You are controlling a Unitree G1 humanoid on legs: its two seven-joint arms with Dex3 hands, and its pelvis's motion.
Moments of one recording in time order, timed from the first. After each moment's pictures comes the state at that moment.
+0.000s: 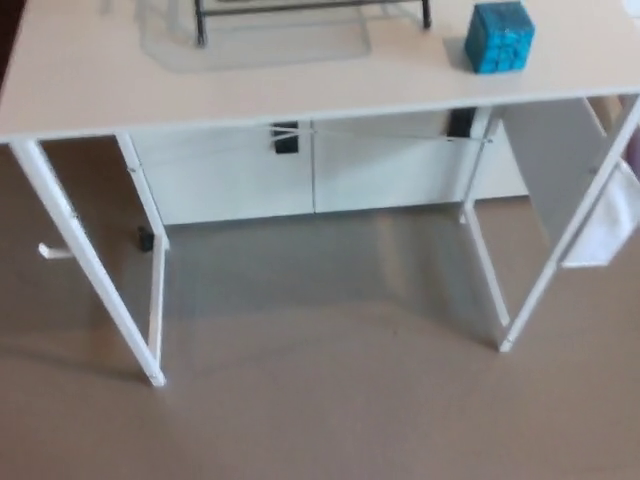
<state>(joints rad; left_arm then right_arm) 0.22 0.63 0.12 0.78 0.03 0.24 -0.26 0.22 -0.88 -0.05 1.15 -0.16 -0.27 0.15</state>
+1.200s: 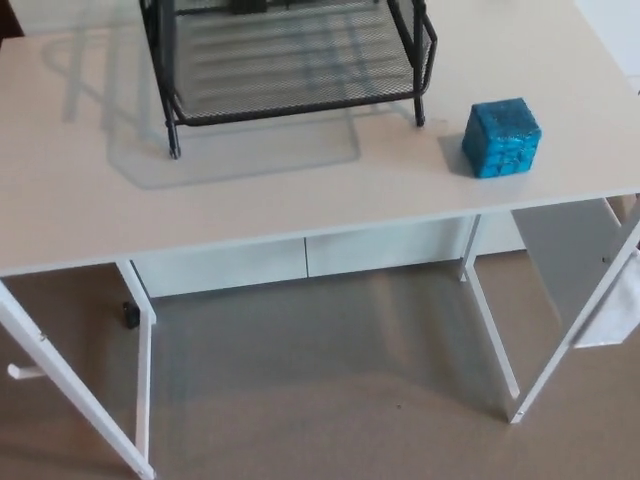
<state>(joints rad) 0.26 0.62 0.14 0.73 0.02 0.25 -0.27 0.22 -0.87 -0.05 1.18 -0.16 -0.28 0.14</state>
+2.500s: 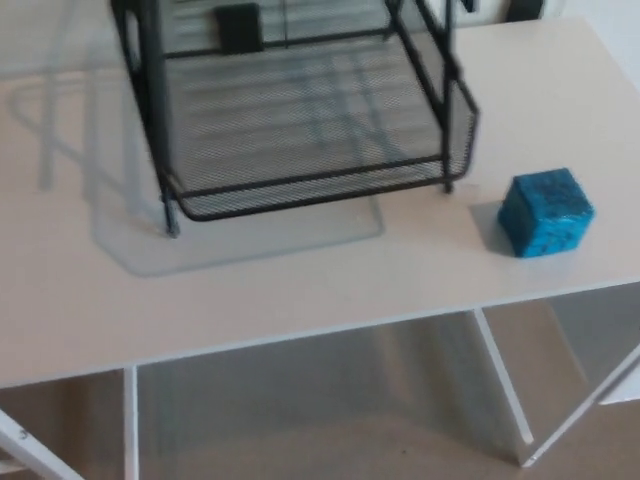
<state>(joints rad) 0.22 0.61 0.19 0.80 0.01 0.25 -0.25 0.16 -0.87 -0.08 1.15 -0.15 -0.28 0.18</state>
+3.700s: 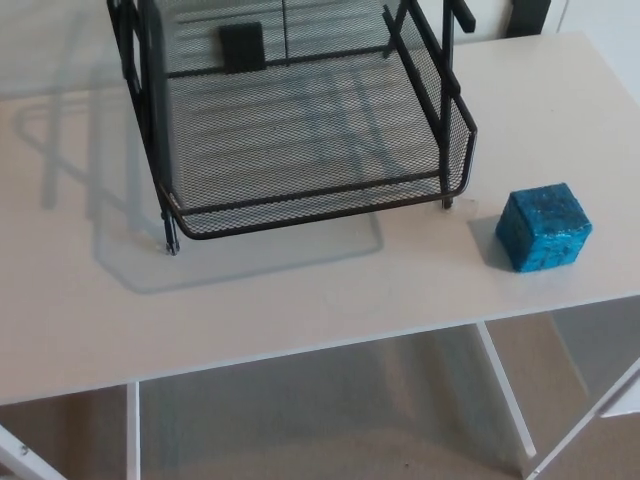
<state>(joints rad) 0.34 0.61 0.22 0.75 -0.01 0.25 -0.25 0.11 -0.84 -0.39 0.90 0.00 -0.28 0.21</state>
